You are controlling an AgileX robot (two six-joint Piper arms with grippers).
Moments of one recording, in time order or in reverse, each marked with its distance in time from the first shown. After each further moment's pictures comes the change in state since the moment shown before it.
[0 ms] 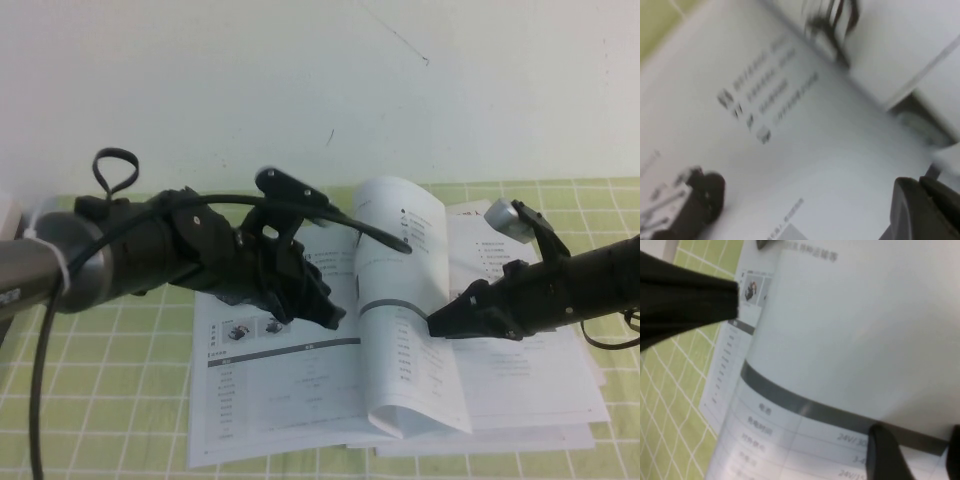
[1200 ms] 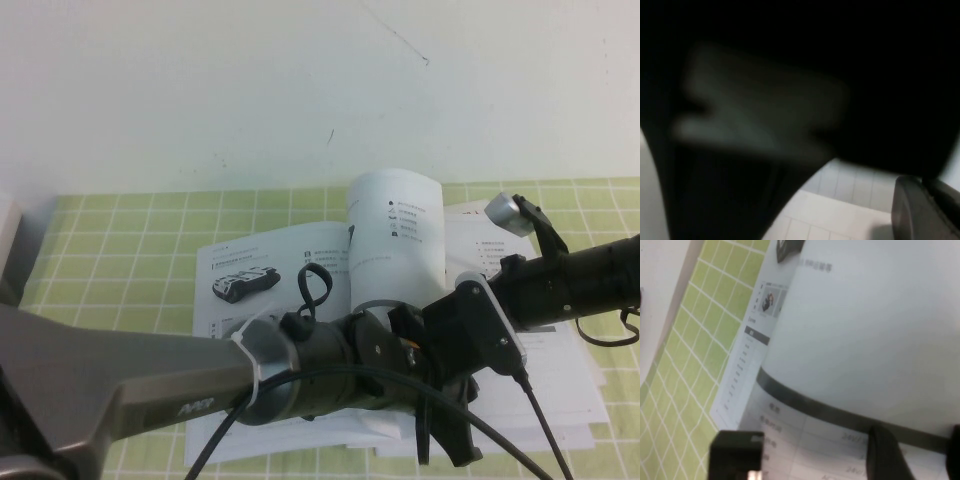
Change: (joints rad) right arm 0.000 0.002 0.004 0.067 0.024 -0.088; left arm -0.414 0.124 0.000 -0.247 -0.290 0.500
